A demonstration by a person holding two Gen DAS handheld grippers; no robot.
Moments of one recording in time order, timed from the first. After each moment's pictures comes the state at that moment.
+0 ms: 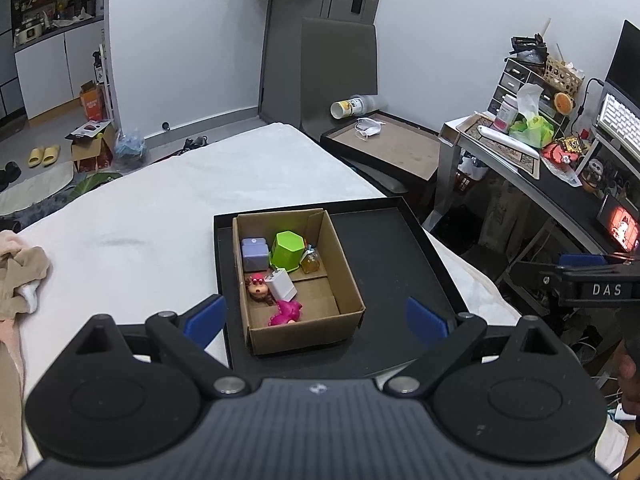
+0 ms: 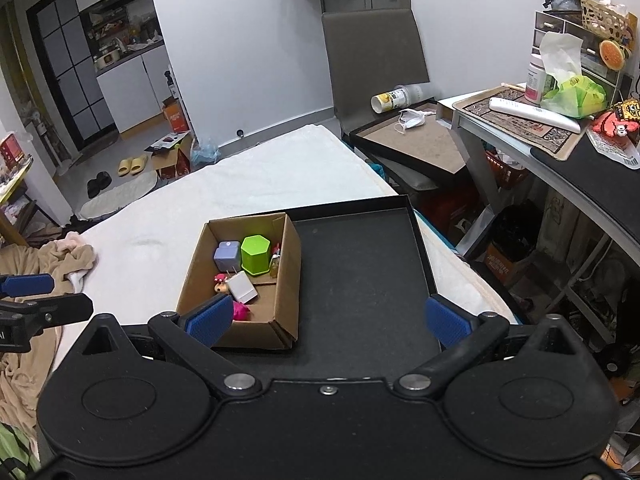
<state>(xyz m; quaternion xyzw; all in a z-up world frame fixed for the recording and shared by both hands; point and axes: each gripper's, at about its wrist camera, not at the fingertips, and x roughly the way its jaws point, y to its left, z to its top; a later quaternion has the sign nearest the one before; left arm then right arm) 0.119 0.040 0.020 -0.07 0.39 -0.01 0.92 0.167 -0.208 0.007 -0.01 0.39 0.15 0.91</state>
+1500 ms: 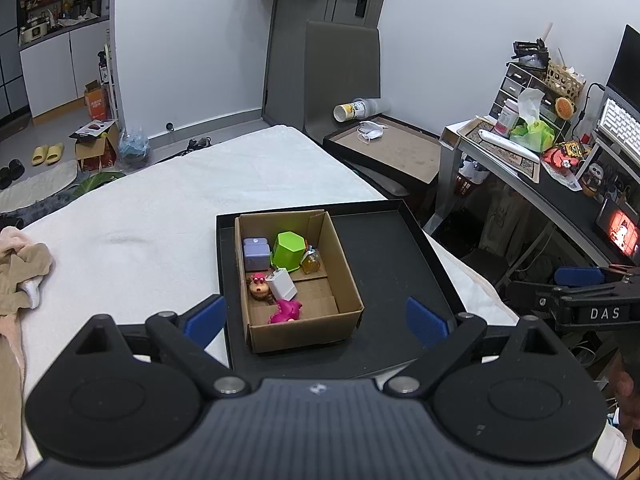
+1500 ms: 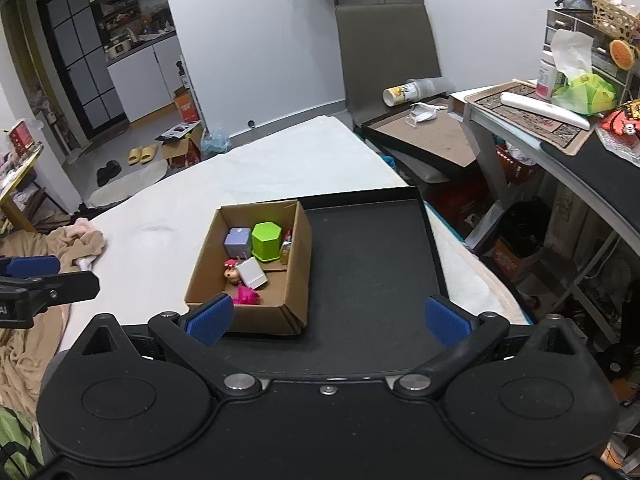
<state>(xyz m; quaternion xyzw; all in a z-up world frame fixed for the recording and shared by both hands) 0.112 0.038 0.024 -0.08 0.38 -0.01 0.92 0.160 -0.209 0.004 -0.02 0.40 0.17 0.90</state>
